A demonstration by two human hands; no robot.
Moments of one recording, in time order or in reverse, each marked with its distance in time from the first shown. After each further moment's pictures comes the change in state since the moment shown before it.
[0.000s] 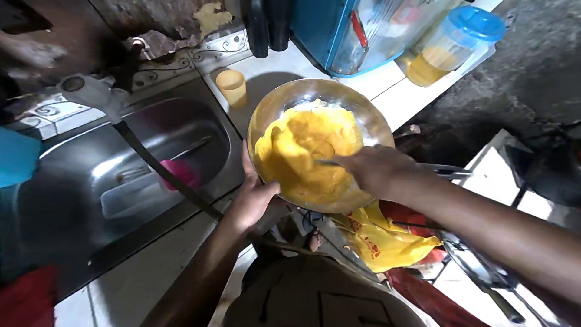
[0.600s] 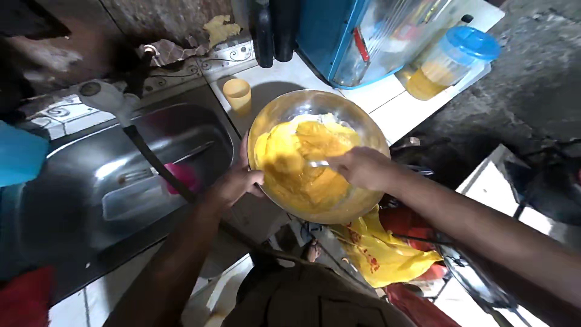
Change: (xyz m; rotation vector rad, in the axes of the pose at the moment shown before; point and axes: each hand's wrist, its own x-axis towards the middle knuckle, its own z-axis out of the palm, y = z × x) left_hand 0.032 0.035 -0.034 0.304 -0.063 -0.159; right_hand 0.042 0.014 0.007 0.121 0.068 -0.106
